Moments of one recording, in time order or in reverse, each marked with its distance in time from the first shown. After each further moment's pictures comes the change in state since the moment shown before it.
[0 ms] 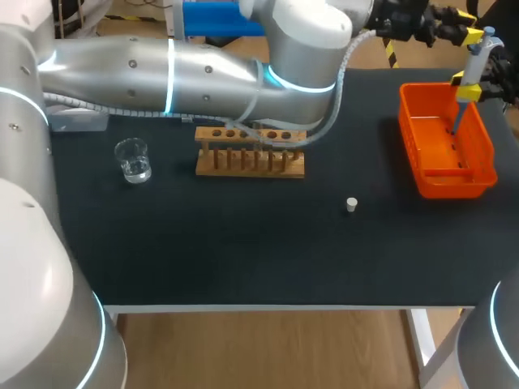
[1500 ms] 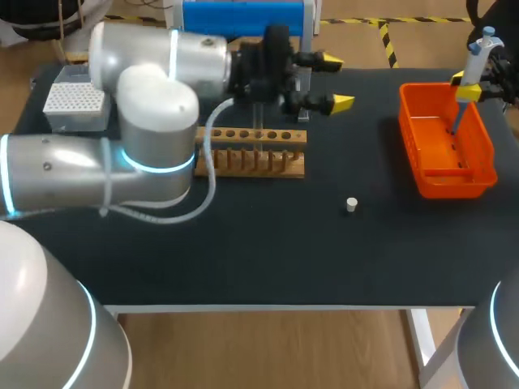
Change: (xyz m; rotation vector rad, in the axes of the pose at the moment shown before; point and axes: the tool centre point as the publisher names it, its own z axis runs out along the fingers) left arm 0.081 0.099 -0.200 0.035 -0.074 -0.015; right arm 0.000 0.000 0.000 0.000 0.000 0.000
